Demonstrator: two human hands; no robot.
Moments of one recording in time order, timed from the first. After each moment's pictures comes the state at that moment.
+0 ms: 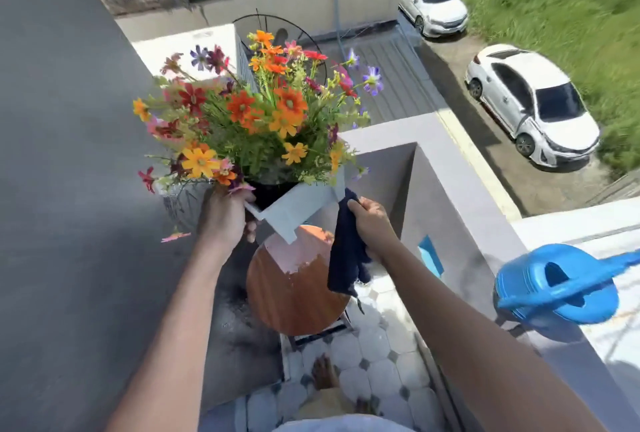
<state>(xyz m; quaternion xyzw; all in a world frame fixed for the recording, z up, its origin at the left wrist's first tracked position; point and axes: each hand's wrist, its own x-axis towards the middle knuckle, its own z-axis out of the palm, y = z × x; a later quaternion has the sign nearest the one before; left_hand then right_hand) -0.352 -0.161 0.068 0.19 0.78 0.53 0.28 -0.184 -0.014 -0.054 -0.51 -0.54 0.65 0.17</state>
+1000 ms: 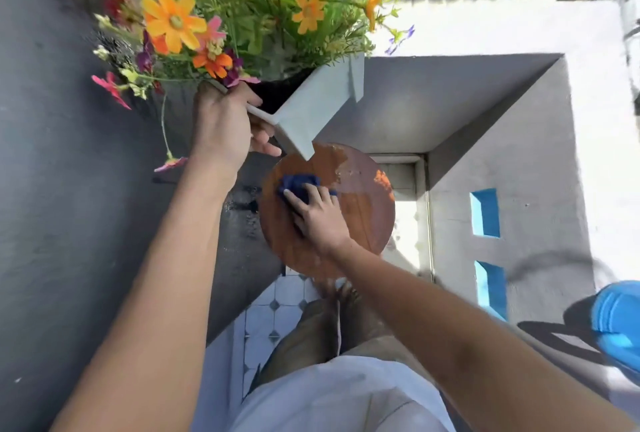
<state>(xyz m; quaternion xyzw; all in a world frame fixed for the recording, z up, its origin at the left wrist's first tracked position) -0.451 -0.132 -0.047 0.04 0.77 0.57 0.29 -0.300 -0.117 -0.296 -0.20 -0.95 0.22 -0.01</state>
